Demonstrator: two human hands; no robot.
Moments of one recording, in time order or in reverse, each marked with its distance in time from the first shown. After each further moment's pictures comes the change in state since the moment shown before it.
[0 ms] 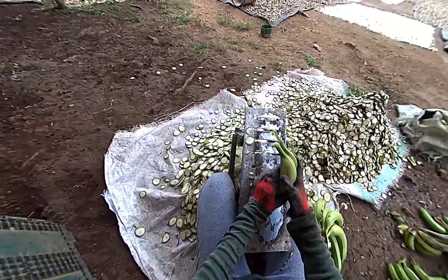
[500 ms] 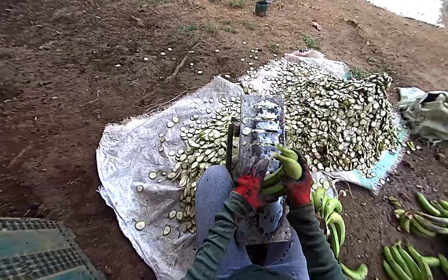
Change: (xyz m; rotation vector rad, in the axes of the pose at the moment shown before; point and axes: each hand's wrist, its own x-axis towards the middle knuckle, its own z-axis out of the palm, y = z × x) left_hand 0.000 -0.015 -0.044 0.272 -0.459 -0.256; right_hand -0.004 0.018 -0.011 -0.330 0.223 -0.186
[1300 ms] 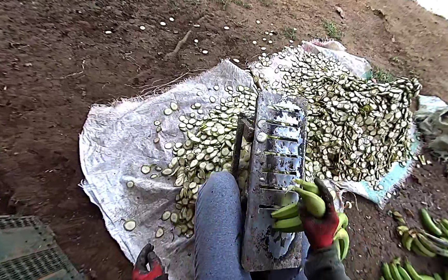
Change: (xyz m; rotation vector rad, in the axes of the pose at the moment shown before) left_hand -0.199 -0.271 0.193 -0.531 0.977 -0.864; right_hand -0.003 0.014 -0.005 -0.384 -0.004 -0.289
